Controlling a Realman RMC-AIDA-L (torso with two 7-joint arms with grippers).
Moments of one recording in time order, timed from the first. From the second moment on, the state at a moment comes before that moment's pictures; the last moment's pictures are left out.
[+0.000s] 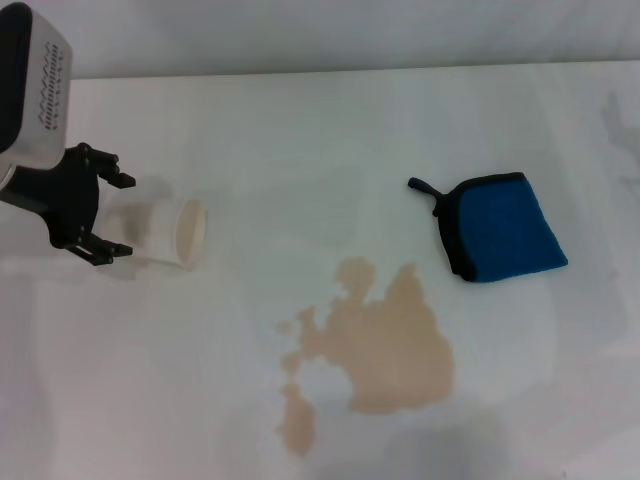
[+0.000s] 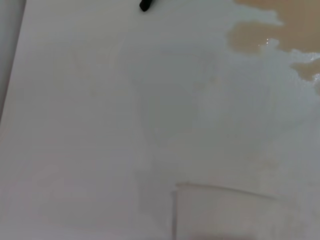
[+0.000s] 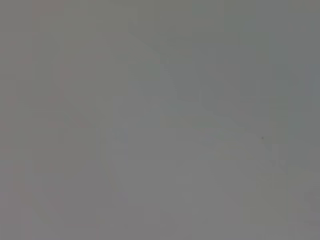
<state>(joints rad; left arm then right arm) -0.84 -1.99 1.03 0.77 -0.58 -1.32 1.91 0.49 2.03 -1.13 -0.09 0.00 -1.04 0.32</state>
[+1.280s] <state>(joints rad) -0.84 -2.02 1.03 0.60 -0.67 -1.08 2.06 0.49 2.03 -1.13 -0.10 0.00 -1.04 0.32</state>
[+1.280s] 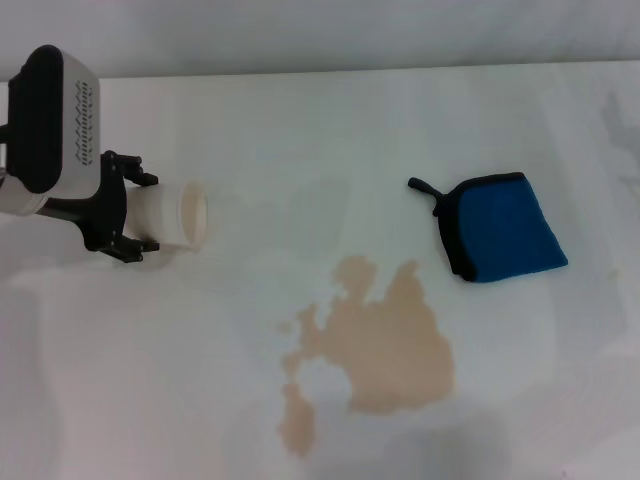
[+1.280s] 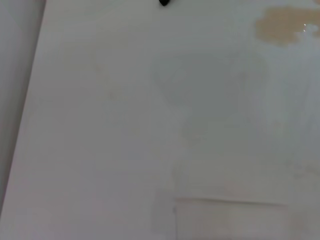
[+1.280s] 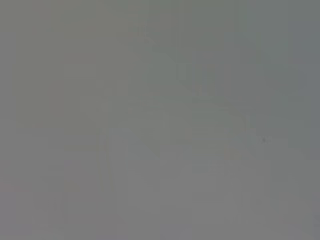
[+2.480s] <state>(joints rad) -0.84 -2.04 1.03 0.57 -0.68 -1.03 2.07 0.50 2.03 -1.13 -0.10 0.00 -1.04 0.32</state>
